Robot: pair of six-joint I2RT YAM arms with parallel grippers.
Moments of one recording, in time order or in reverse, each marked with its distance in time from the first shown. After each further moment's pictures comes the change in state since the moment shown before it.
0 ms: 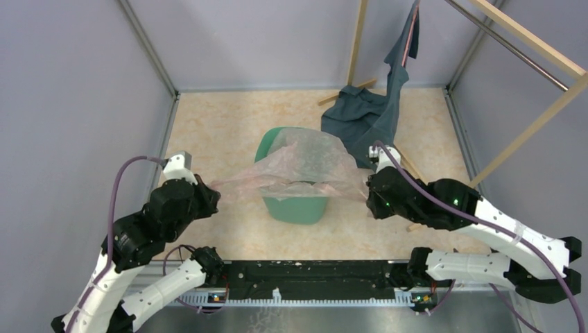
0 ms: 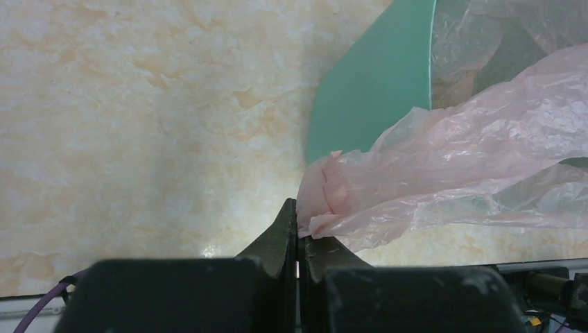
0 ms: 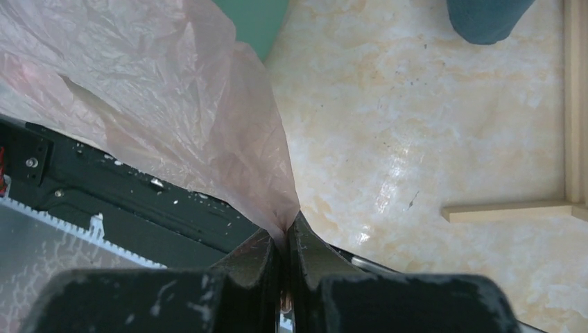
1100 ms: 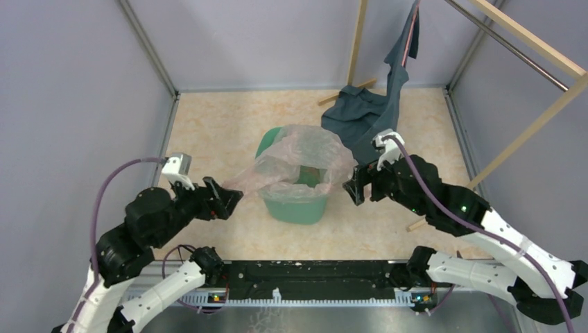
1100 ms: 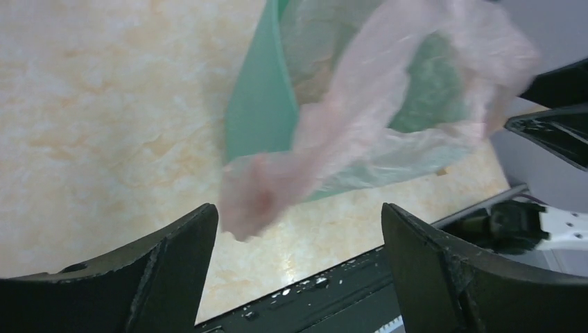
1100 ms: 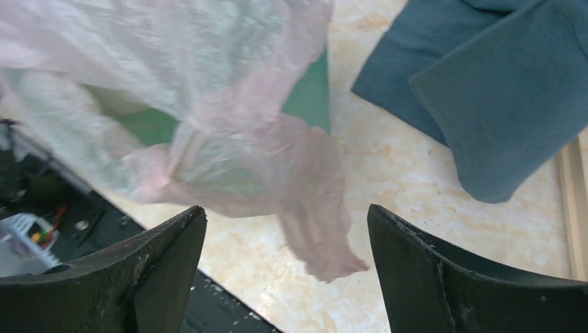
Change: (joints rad) left arm 0.000 -0.080 -0.056 0.200 0.203 0.134; right arm -0.166 -0.116 -0.171 0.488 -0.114 -0.323
